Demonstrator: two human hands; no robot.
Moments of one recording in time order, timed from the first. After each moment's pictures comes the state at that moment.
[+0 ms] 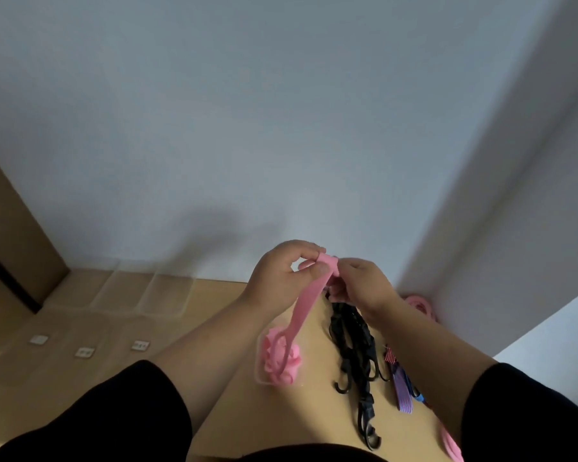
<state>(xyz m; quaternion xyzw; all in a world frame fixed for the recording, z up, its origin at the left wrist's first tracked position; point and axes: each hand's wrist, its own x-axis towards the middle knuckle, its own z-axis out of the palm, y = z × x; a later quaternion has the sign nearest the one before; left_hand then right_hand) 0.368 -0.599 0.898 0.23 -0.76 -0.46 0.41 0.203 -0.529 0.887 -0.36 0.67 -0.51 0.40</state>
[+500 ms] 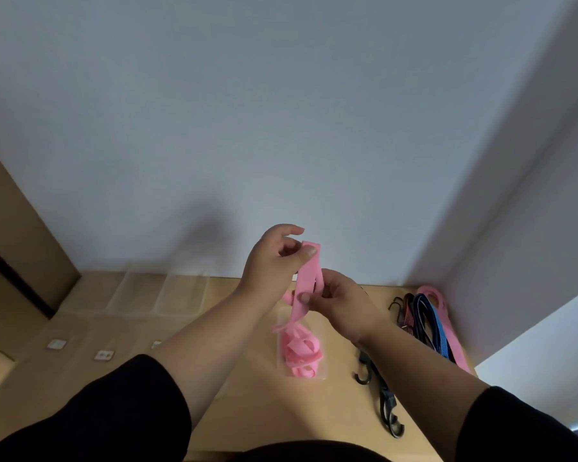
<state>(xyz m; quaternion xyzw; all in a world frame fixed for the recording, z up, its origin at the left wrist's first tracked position) 0.400 -0.638 0.888 0.31 -0.65 -0.56 0.41 0.271 -0.534 0.856 -0.49 0.60 -0.47 0.42</state>
